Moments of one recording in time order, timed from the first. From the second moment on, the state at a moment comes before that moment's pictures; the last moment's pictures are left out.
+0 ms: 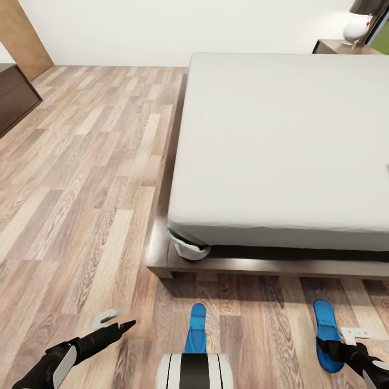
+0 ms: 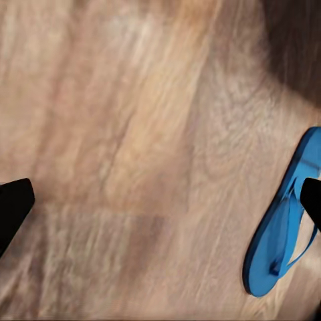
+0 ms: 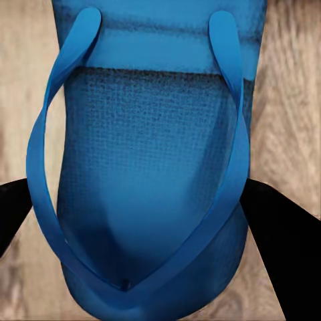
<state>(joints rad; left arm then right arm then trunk) -0.47 0.20 0.17 -0.48 0.28 0.31 -0.66 -0.33 -0.38 -0.18 -0.60 -0.04 0.11 0.22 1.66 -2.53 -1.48</state>
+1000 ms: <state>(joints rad) -0.47 0.20 0.17 -0.48 0.28 0.31 -0.66 -0.33 -0.38 -0.18 -0.60 -0.04 0.11 0.22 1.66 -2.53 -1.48</state>
